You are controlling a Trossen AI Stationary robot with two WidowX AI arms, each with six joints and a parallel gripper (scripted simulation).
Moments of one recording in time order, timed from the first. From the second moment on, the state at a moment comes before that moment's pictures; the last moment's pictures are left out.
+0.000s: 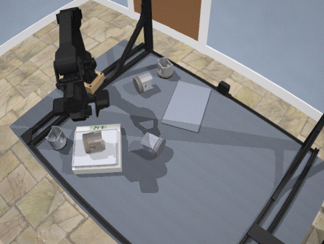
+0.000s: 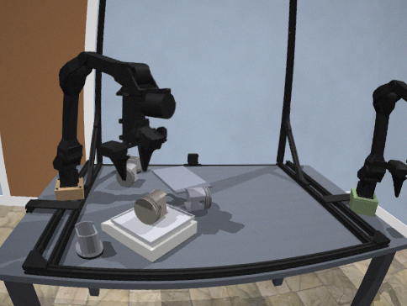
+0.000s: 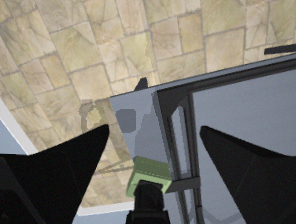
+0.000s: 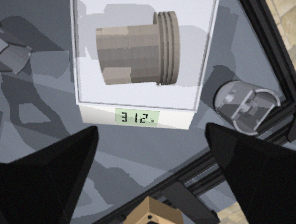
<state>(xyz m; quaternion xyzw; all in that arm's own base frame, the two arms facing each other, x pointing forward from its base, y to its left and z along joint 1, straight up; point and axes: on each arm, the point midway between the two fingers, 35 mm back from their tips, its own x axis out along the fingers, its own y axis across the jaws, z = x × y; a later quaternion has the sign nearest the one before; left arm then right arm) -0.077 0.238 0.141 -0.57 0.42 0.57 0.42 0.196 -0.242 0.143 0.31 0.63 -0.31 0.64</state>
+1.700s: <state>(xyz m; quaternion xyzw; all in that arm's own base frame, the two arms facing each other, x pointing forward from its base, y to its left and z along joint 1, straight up) -0.077 0.238 0.141 -0.57 0.42 0.57 0.42 0.216 -0.281 0.142 0.62 0.41 -0.51 0.44</state>
